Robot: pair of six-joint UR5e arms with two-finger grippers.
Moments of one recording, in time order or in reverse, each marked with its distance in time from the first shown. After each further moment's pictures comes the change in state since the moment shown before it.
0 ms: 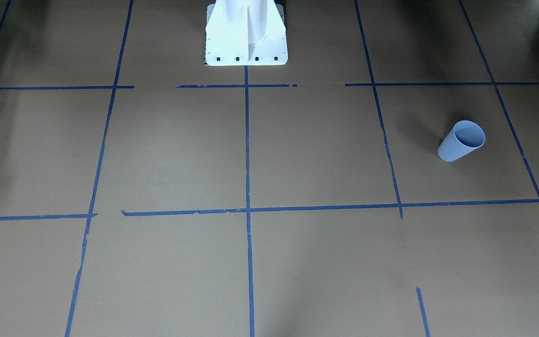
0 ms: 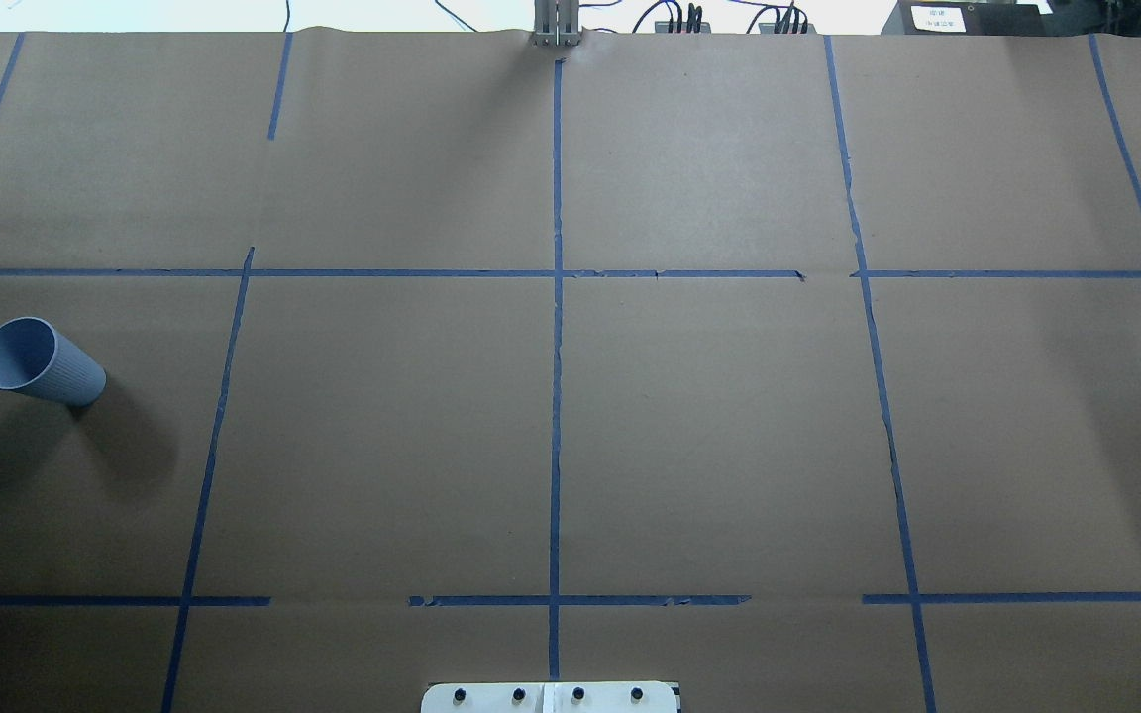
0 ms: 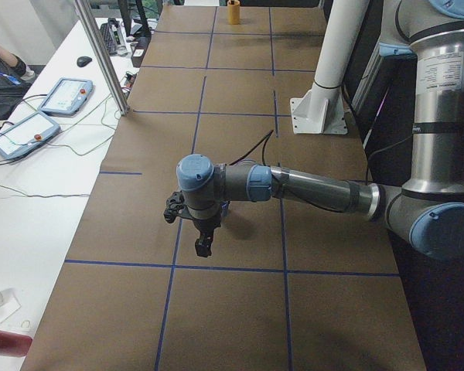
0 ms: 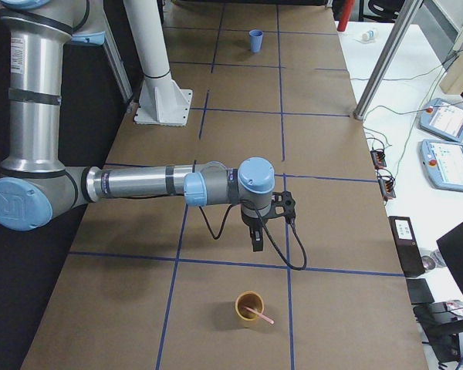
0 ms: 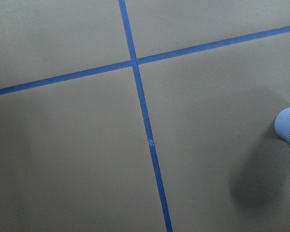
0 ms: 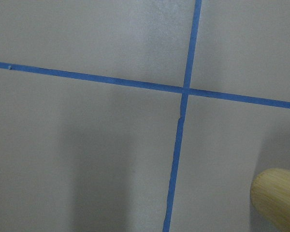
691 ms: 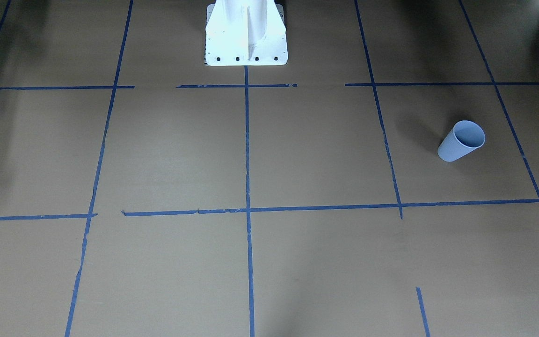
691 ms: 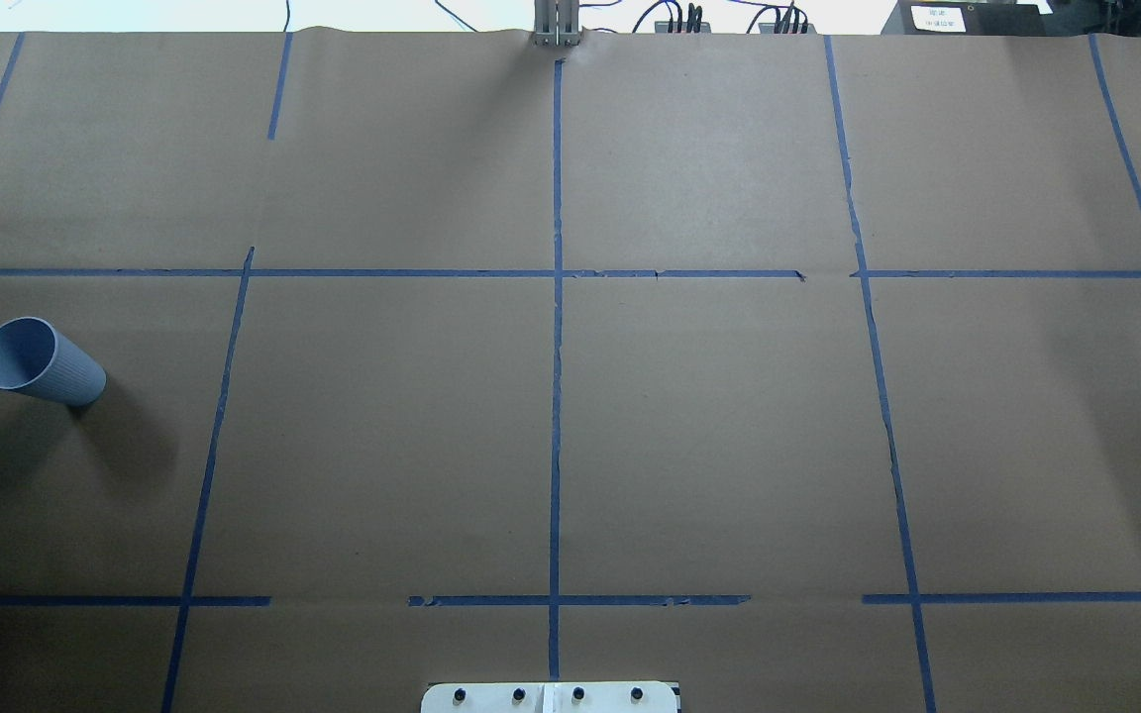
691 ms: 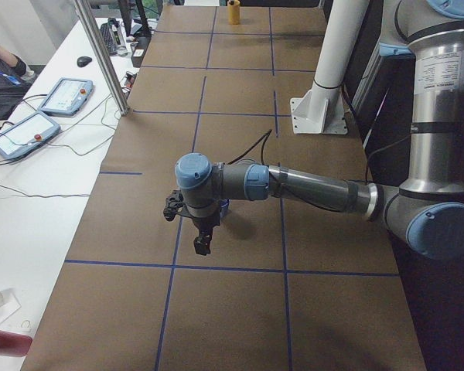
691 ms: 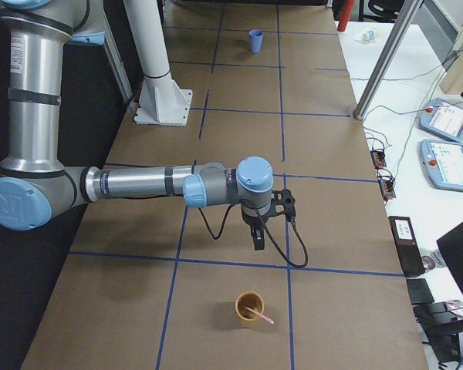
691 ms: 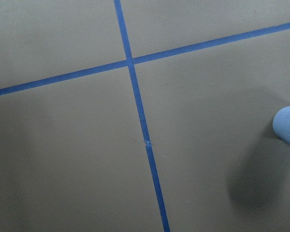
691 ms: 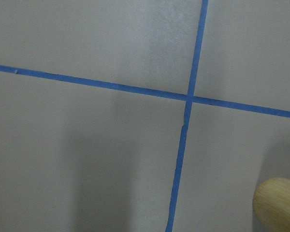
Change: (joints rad) left arm 0.025 -0.012 0.008 -0.010 0.000 -0.004; right arm -0.005 -0.006 0.000 0.049 0.001 0.012
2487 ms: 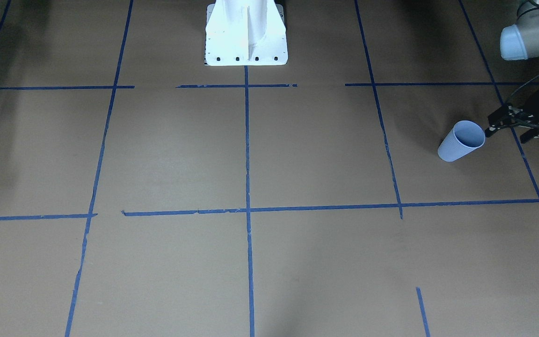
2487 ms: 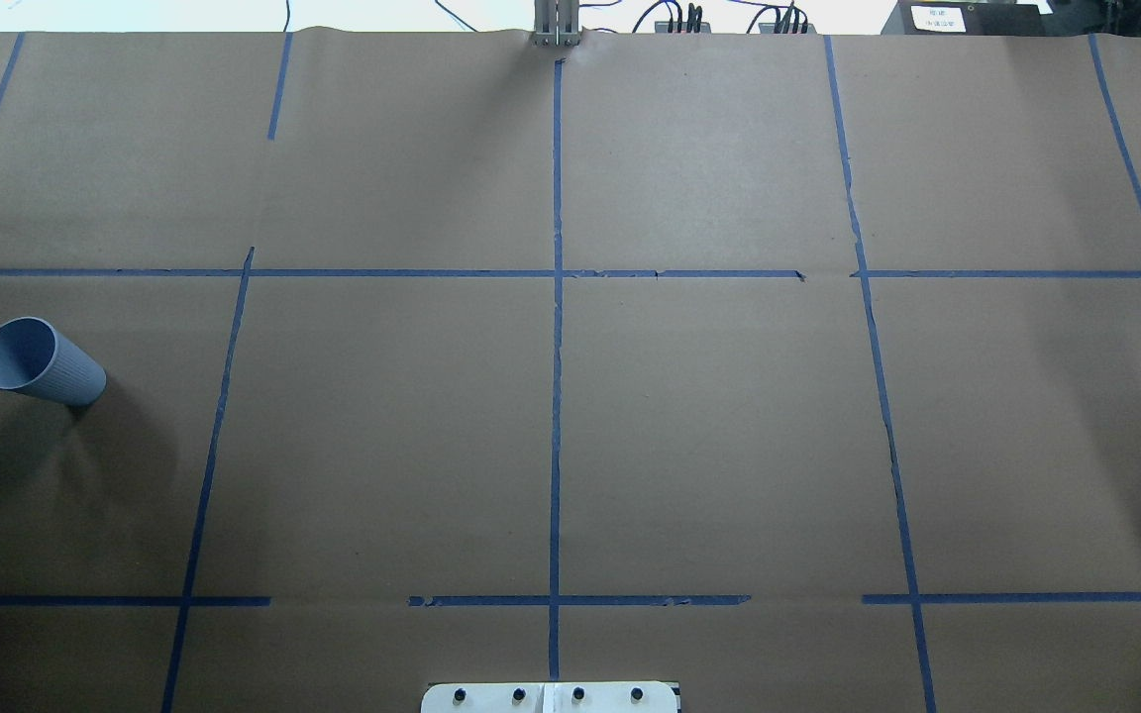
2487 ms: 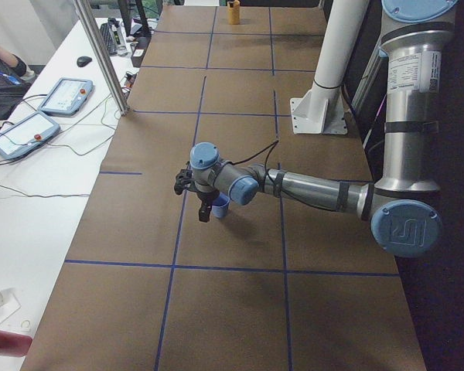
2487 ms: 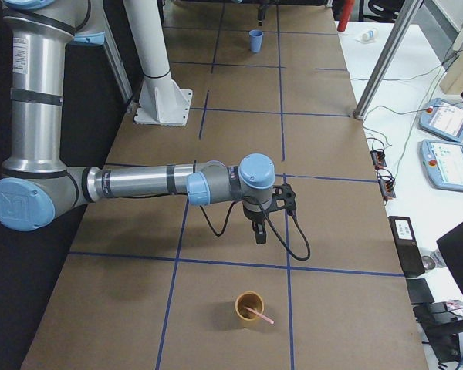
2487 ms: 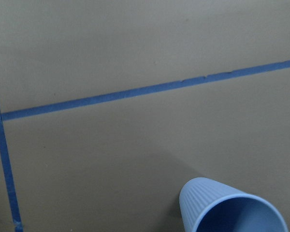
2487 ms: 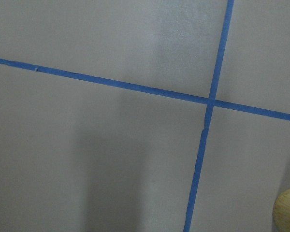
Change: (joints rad) left arm 0.370 0.011 0.070 -0.582 0.030 -0.657; right arm -0.030 0.006 0.003 0.010 0.026 0.000
